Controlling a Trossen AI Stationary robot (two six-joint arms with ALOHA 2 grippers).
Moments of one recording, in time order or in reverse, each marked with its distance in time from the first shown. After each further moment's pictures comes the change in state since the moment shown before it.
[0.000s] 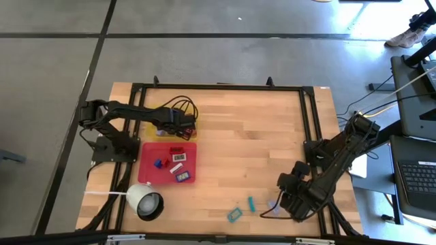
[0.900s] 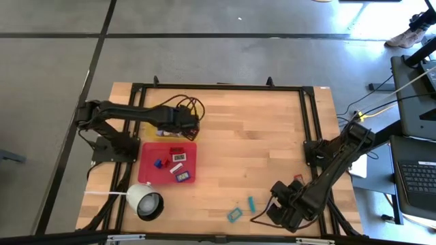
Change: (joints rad) left arm -0.103 -0.037 0.210 -0.140 -0.073 0.068; right arm 0.002 0.116 0.000 0.337 -0.102 0.385
